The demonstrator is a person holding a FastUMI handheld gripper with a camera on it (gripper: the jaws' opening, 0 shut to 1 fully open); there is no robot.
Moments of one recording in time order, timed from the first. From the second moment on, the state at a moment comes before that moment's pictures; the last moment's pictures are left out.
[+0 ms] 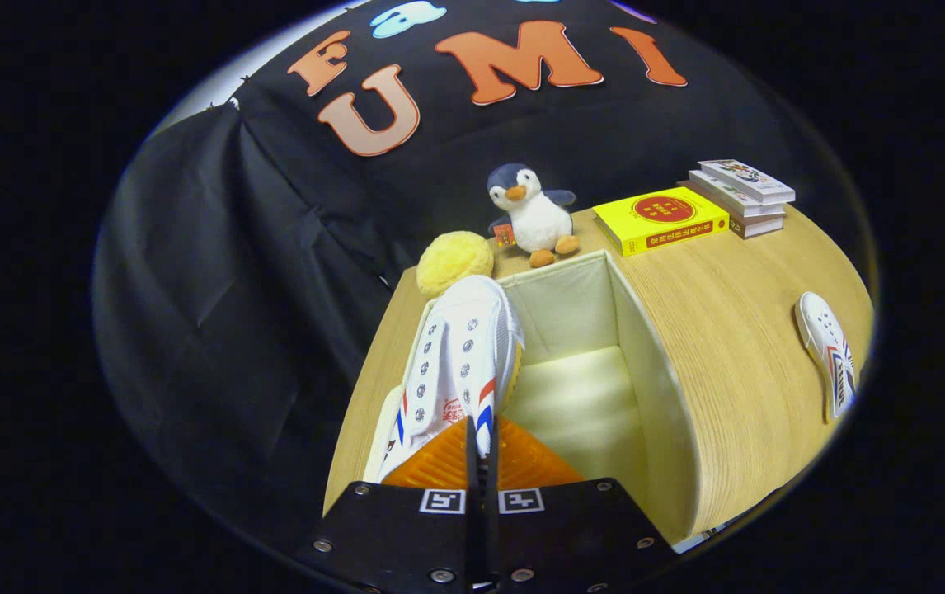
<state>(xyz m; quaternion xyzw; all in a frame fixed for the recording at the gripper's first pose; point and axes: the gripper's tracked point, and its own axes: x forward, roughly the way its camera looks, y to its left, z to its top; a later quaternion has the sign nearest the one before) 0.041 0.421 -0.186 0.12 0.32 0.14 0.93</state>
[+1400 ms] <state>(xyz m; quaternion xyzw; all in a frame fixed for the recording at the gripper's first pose) 0.045 0.093 -0.146 0.09 0.26 -0.01 0.96</state>
